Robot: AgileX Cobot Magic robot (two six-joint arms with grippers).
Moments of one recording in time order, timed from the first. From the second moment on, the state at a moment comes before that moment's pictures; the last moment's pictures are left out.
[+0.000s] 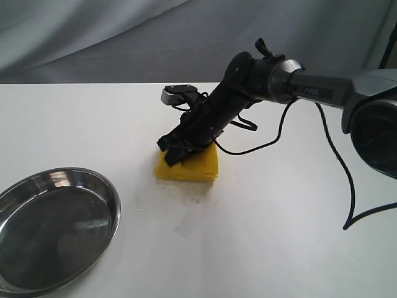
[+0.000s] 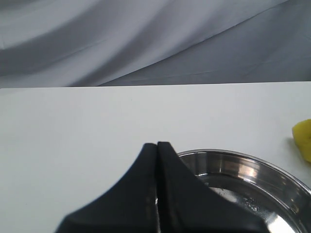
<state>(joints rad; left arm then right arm) 0.01 0.00 0.00 0.04 0.26 -0.01 0.48 2.42 -1.88 0.69 0.97 -0.63</state>
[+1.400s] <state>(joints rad) 0.01 0.00 0.00 0.04 0.26 -0.01 0.46 2.16 -1.63 0.97 1.21 -0.74</state>
